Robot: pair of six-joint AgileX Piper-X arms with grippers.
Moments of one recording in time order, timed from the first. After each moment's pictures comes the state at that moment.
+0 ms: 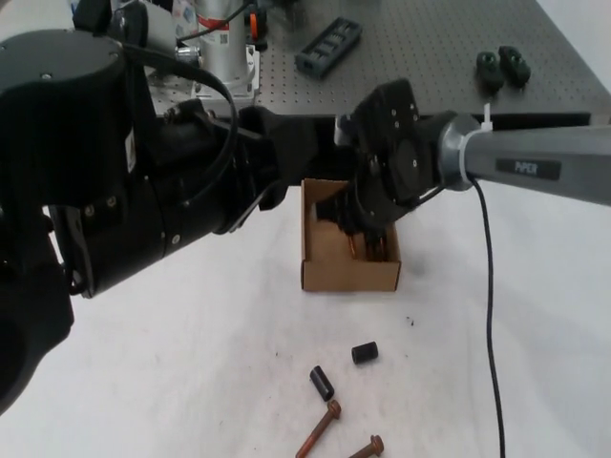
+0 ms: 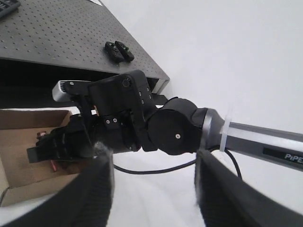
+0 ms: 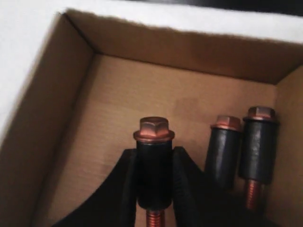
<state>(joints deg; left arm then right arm) -35.4 61.4 -42.4 -3.4 11.0 -30.7 14.5 121.4 -85.4 23.5 3.2 7.4</state>
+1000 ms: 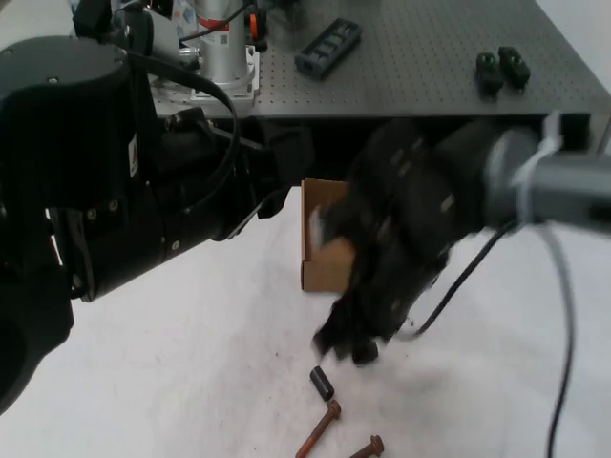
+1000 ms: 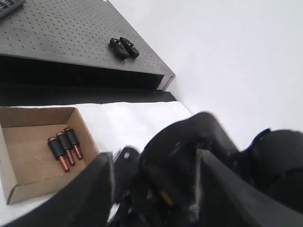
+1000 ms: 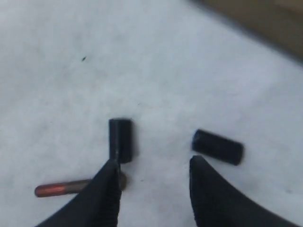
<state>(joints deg) -35.4 61.4 -42.4 -2.7 10.5 -29.4 27.0 100.2 -66.2 42.3 -3.8 -1.3</state>
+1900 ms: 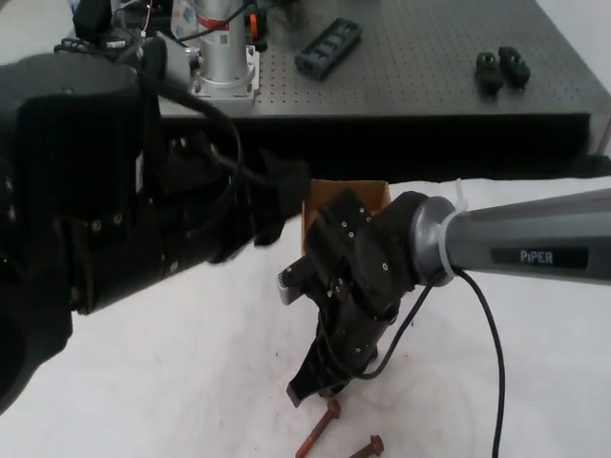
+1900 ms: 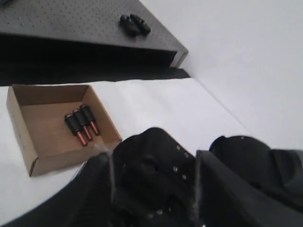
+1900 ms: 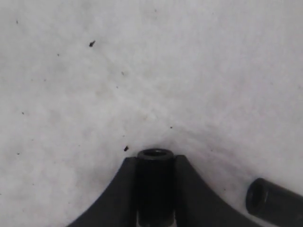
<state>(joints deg) -35.4 61.4 -42.4 4.2 10.9 -25.3 30.4 110.2 -67.3 35.9 -1.8 -2.9</state>
